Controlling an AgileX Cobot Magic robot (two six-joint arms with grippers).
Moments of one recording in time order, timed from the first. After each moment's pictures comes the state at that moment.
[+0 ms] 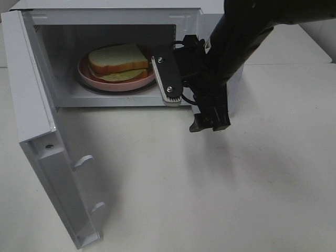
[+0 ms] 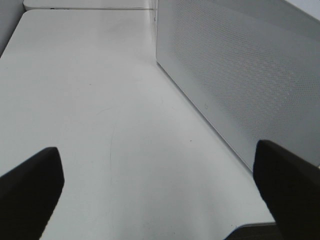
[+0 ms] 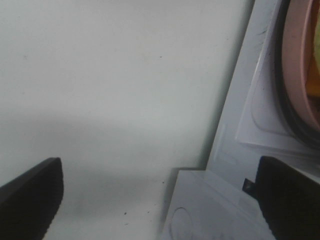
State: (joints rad) left arm -0.04 0.00 -0.52 -0.06 1.08 0.01; right arm 0.61 1.82 -1.27 -0.04 0.57 -1.25
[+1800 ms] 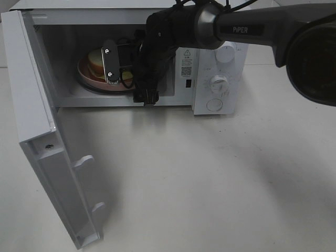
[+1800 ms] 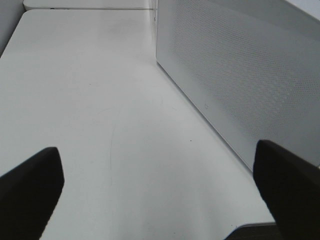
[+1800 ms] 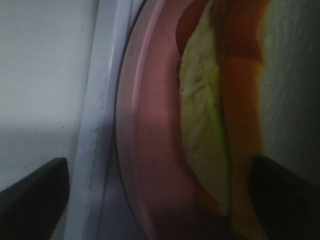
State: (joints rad) left arm -0.04 0.00 -0.52 -0.06 1.08 0.01; right arm 0.62 2.41 -1.99 -0.09 0.49 -1.13
